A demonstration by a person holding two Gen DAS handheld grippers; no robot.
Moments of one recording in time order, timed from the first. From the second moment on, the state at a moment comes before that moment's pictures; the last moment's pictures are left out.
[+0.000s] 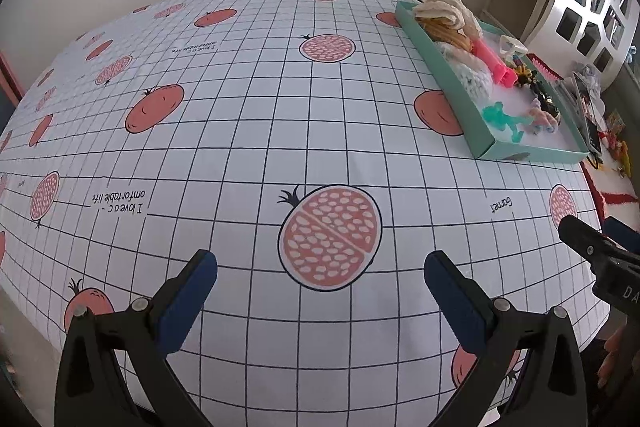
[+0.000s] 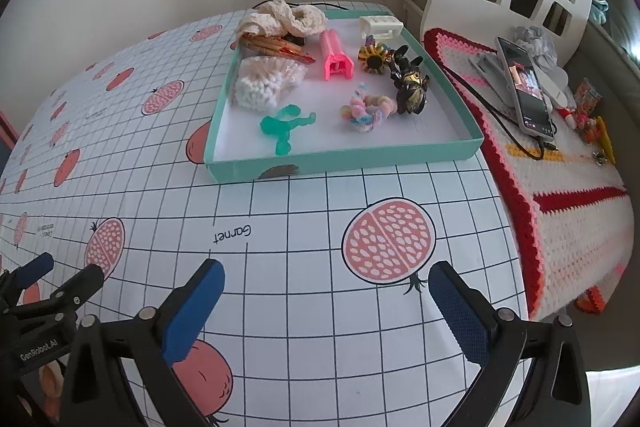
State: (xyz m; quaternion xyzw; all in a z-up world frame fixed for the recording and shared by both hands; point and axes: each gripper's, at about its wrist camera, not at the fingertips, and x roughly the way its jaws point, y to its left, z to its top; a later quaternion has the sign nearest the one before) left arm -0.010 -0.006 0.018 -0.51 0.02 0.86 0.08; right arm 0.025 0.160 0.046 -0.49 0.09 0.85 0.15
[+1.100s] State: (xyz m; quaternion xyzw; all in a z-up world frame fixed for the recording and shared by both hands) left arm -0.007 -0.006 0.017 -0.51 0.02 0.86 0.07; right arm 0.026 0.153 0.038 -0.50 0.08 0.85 0.16
